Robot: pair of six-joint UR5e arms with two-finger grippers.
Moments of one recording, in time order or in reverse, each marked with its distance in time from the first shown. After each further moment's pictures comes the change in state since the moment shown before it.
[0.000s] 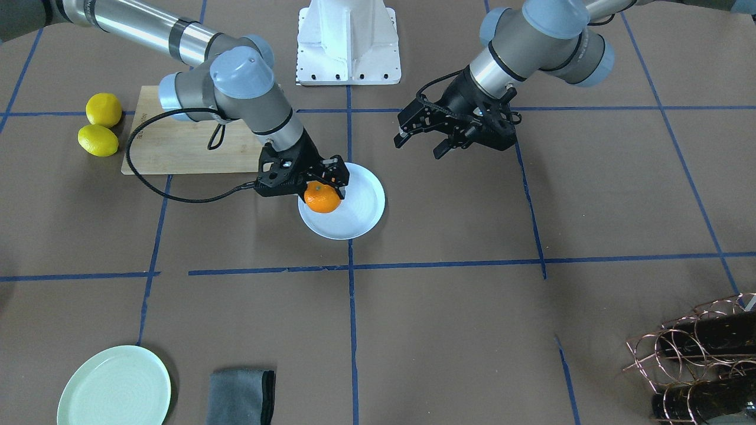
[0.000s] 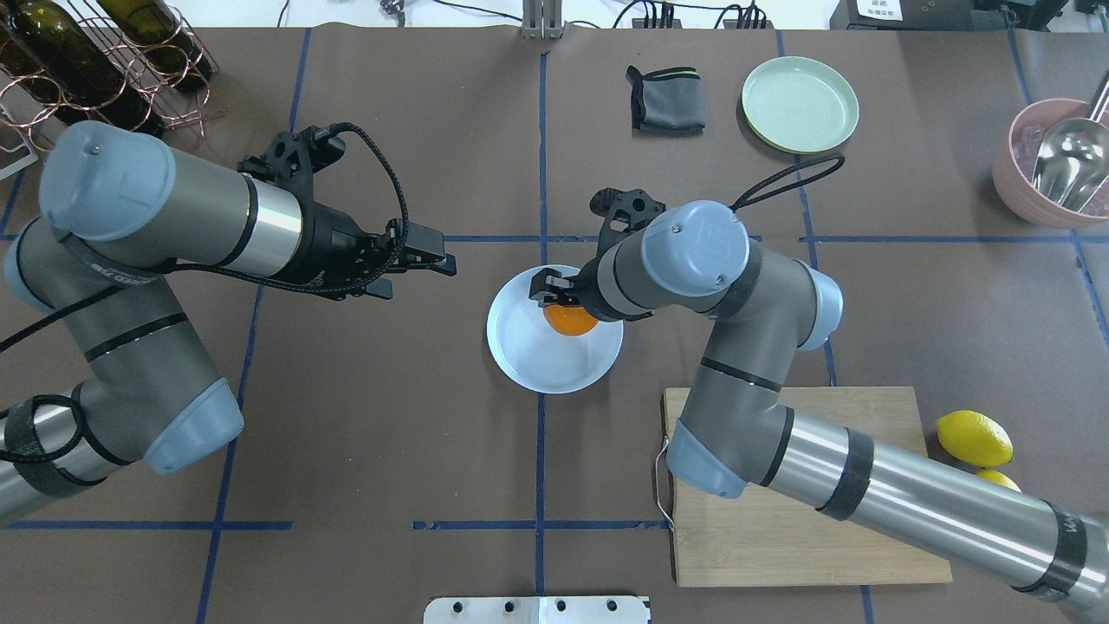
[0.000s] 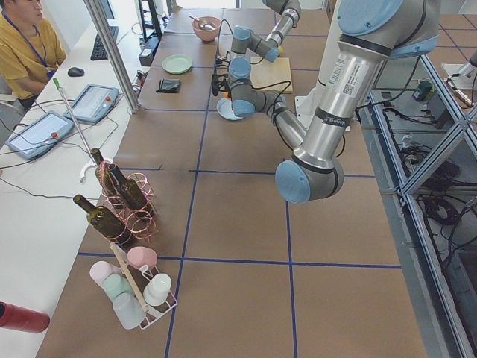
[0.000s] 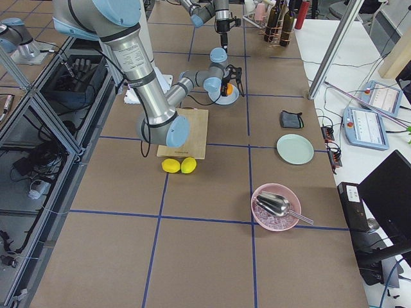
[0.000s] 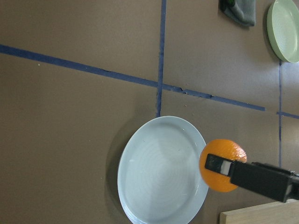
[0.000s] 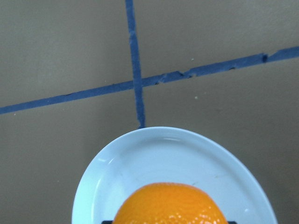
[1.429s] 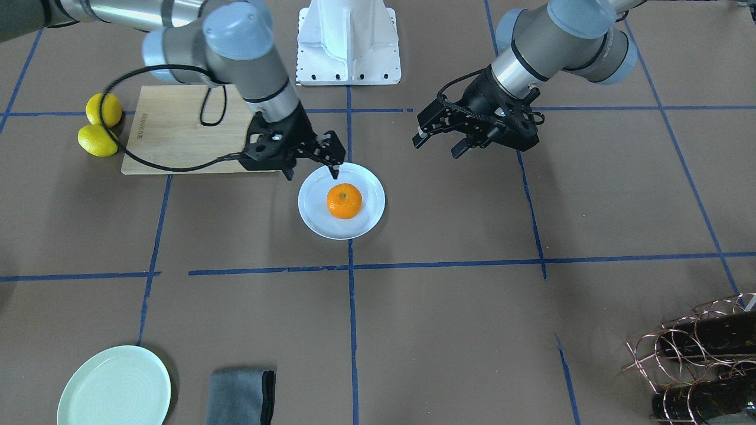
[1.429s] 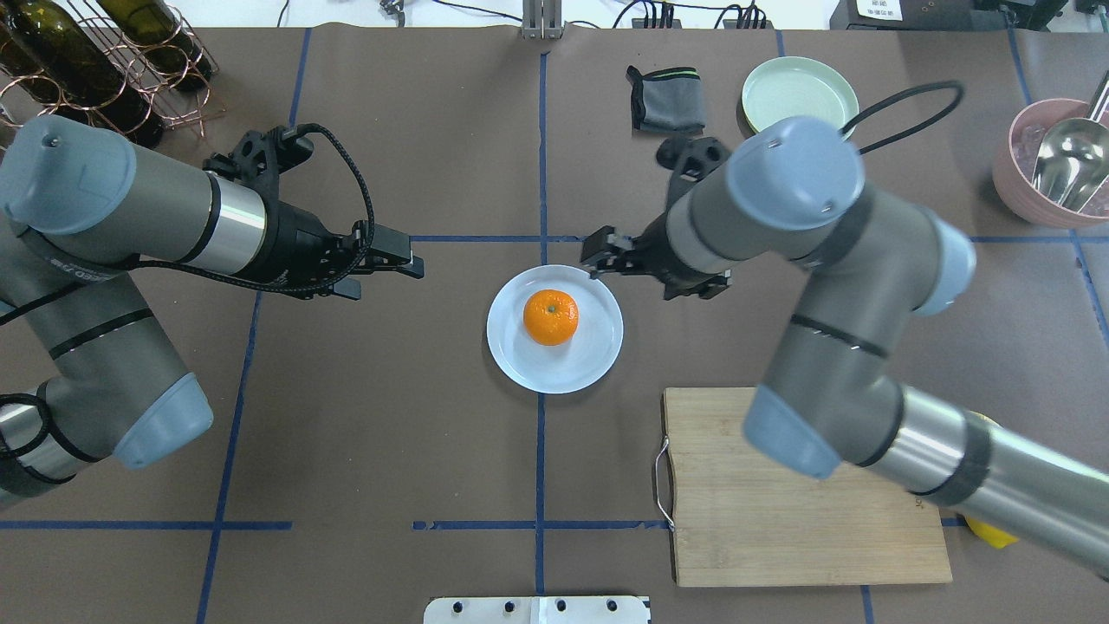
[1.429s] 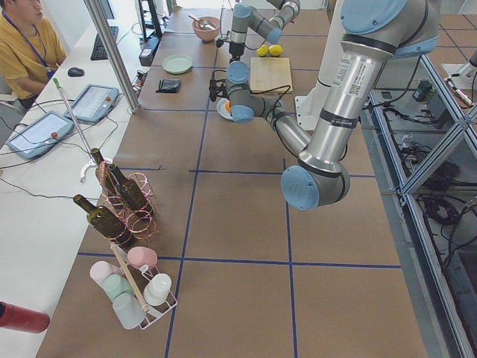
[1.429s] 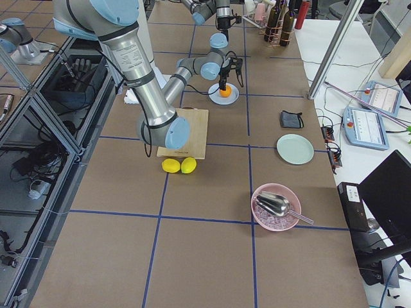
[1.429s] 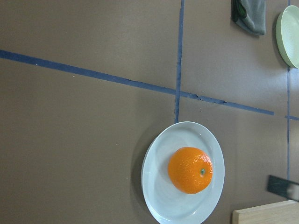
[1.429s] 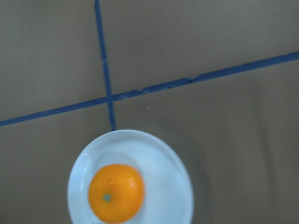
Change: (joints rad) left arm -0.028 0.078 -0.010 -0.003 -0.031 0.119; right arm 0.195 -0.174 0.348 -0.290 0.233 -0.084
